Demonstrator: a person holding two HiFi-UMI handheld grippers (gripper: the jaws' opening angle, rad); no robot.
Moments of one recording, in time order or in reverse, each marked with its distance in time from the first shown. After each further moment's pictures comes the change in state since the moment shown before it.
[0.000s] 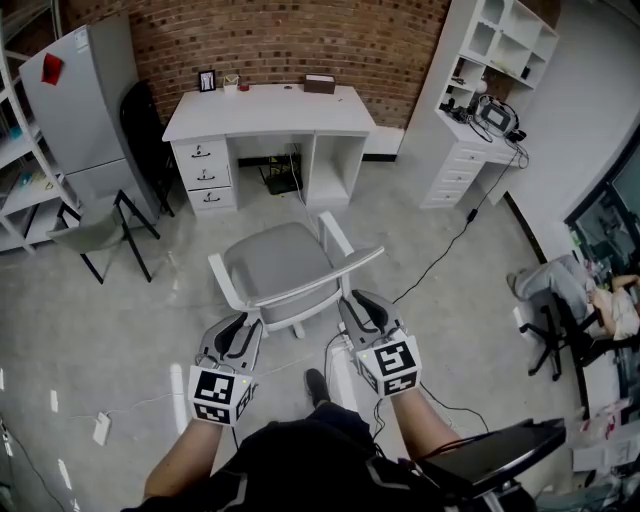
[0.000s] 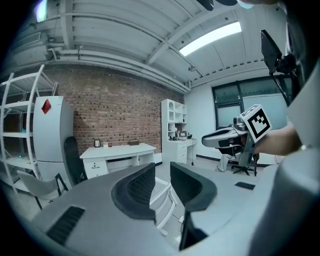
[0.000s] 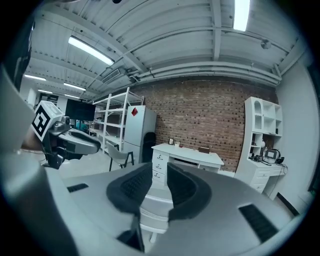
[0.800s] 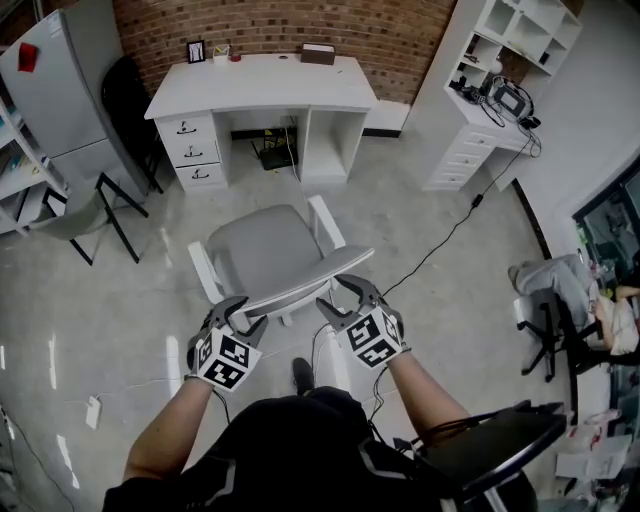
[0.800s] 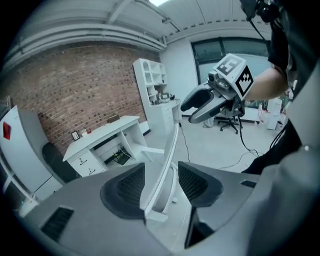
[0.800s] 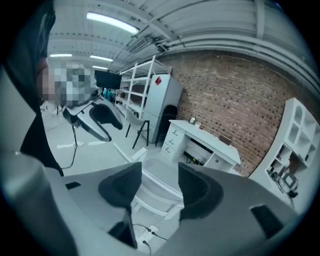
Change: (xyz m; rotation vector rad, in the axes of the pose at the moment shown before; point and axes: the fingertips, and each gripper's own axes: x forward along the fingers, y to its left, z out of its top) left arm 0.148 -0.013 -0.090 0.288 0.441 -0.155; right arm 0.096 -0.064 -0.096 -0.294 0.294 0.266
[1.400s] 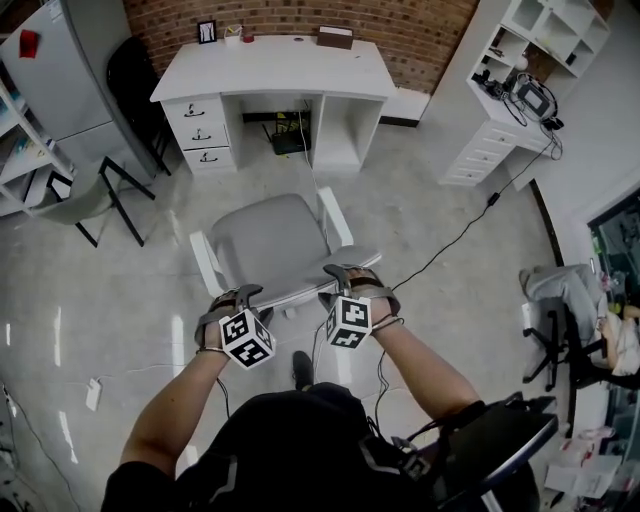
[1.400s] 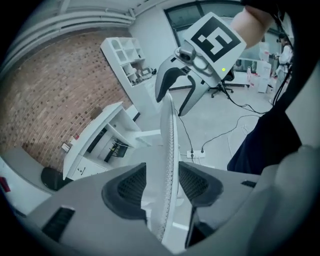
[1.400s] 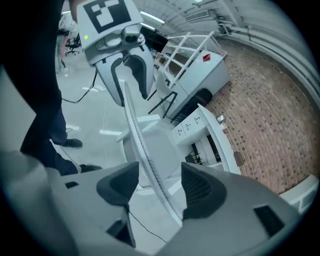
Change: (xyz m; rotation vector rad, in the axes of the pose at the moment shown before) left arm 0.092 0.001 -0.029 0.276 0.273 -0.049; right arm 0.096 -0.013 -0.075 -0.548 0.284 0.127
